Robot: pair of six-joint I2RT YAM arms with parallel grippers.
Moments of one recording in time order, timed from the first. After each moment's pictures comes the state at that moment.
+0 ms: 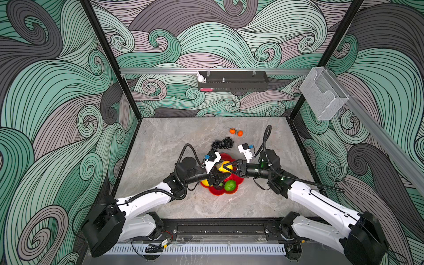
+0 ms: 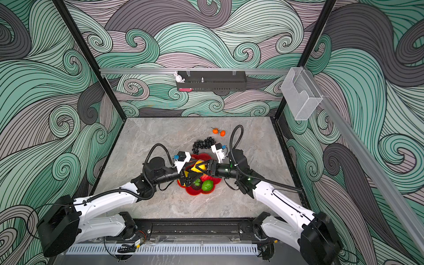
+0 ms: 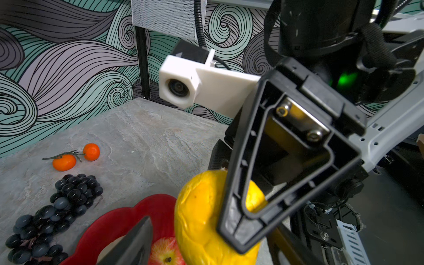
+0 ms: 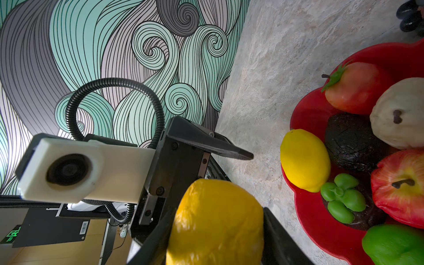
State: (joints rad) left arm -0.78 1.18 0.56 0.48 0.43 -0.05; right arm 0.64 1.07 0.65 0.09 -0.65 0.95
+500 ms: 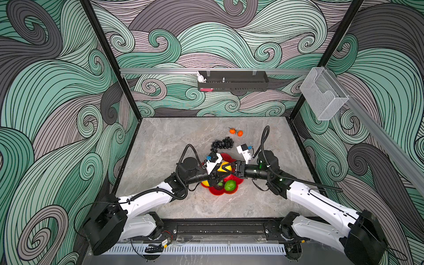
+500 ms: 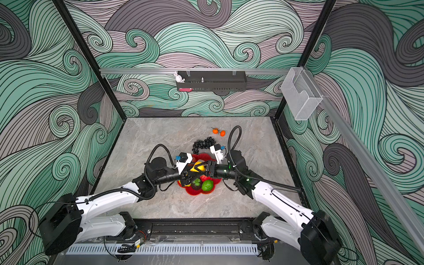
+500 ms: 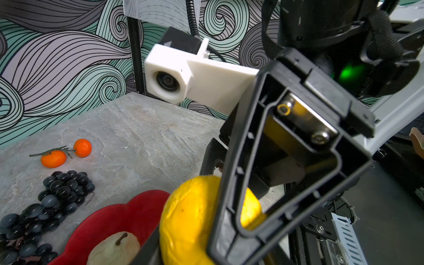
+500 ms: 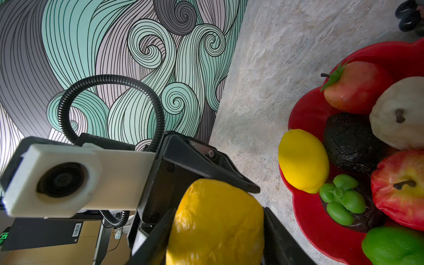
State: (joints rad) left arm -0.79 1.19 0.56 0.46 0.43 -0.04; right arm 0.67 1.07 0.64 0.10 -0.61 0.94
